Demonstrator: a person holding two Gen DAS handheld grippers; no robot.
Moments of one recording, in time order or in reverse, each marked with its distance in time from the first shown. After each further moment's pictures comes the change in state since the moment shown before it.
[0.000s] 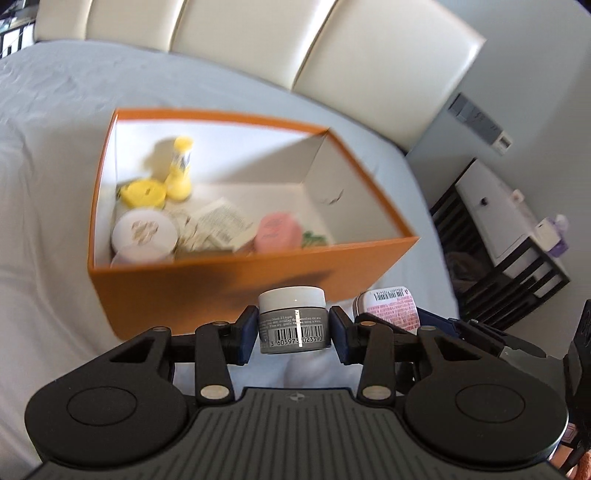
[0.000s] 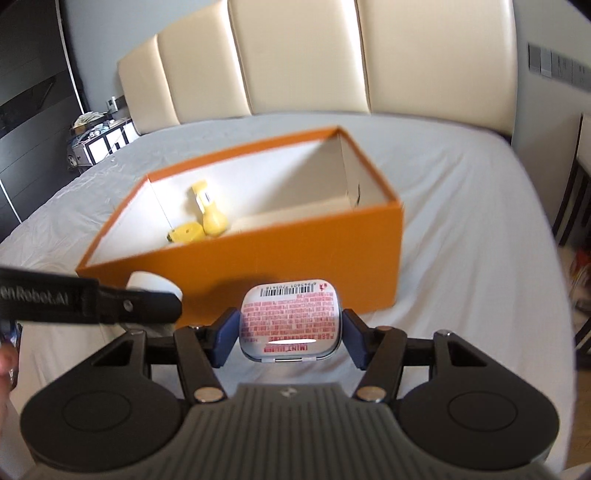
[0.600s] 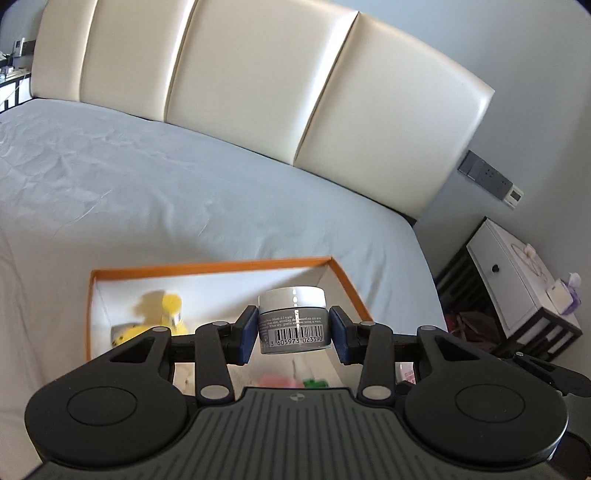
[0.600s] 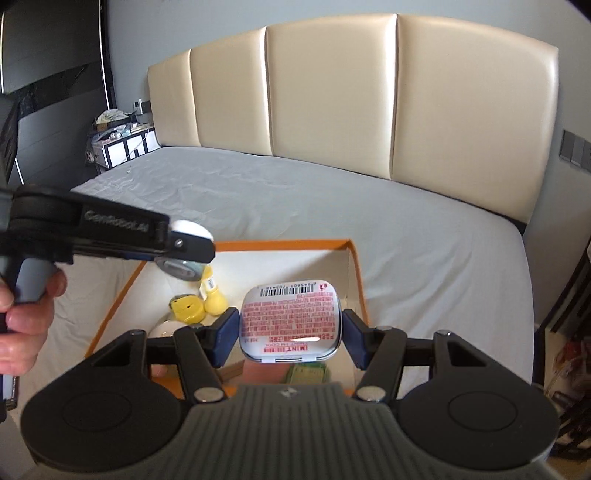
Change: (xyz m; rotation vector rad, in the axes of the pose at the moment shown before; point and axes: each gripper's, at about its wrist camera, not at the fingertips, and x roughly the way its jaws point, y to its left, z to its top) left arm 0.026 -0.008 0.128 0.020 -0.136 0.034; right arm -0.008 0.004 0.130 -0.166 -0.053 0.010
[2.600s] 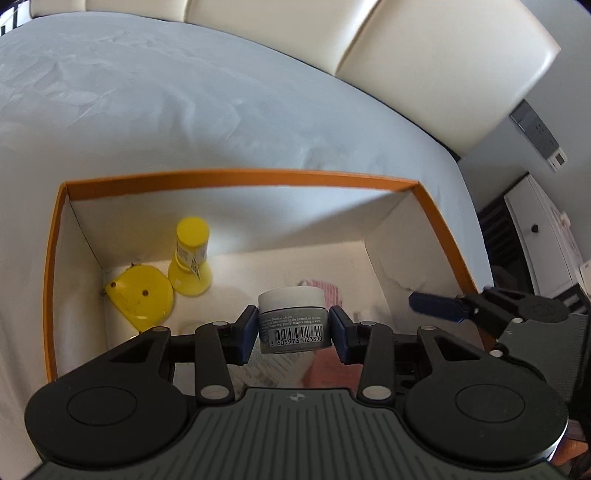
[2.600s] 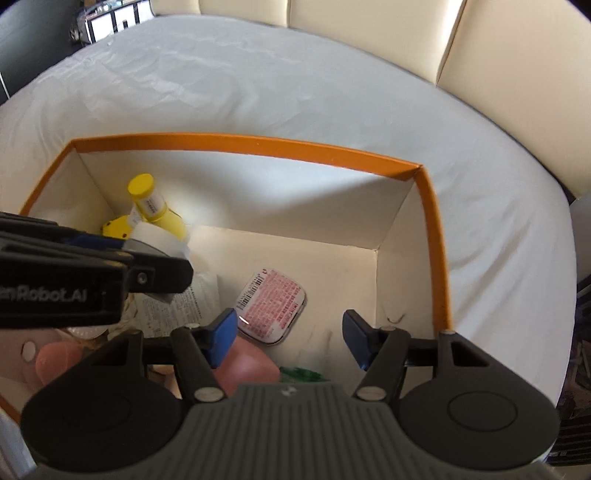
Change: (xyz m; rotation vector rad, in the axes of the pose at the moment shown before) left arm 0.085 0.061 -0.019 -0.062 0.297 0.024; right arm 0.182 0.018 0.011 -0.132 0.388 -0.040
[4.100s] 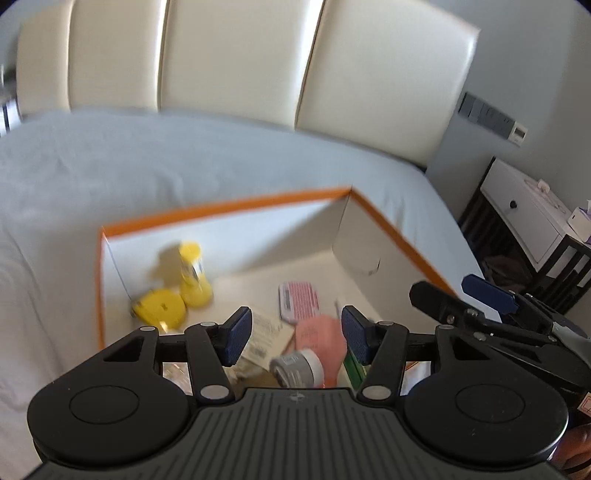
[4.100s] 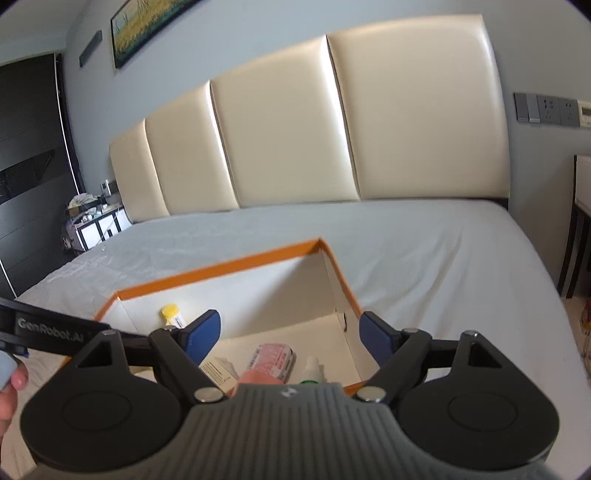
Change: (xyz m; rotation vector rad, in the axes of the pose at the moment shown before) left arm -0.087 -0.047 -0.072 0.237 -0.278 0.086; right arm -0.093 -0.021 -0.130 0.371 -0.627 0.020
